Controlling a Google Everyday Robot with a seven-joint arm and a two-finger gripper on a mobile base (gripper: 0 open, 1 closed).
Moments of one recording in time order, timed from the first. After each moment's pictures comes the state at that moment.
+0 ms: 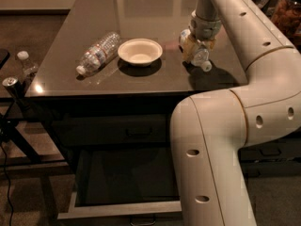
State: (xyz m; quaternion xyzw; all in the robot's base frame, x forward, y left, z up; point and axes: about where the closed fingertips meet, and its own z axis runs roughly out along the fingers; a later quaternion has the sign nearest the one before) arm 0.743 -0.181 0.839 -0.19 0.98 0.02 0.08
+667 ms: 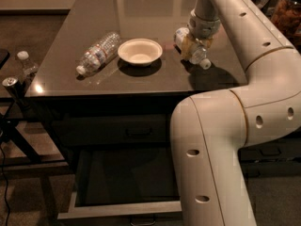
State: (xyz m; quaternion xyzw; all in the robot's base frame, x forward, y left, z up) arm 0.755 -0.175 0.840 -0.19 0.98 0.03 0.10
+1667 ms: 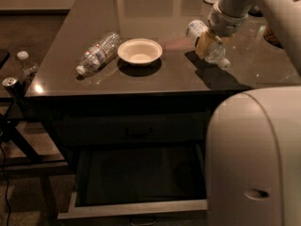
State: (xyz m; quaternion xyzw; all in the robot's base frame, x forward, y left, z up) arm 0.709 -0.212 0.881 -0.21 0.97 0.04 0.15
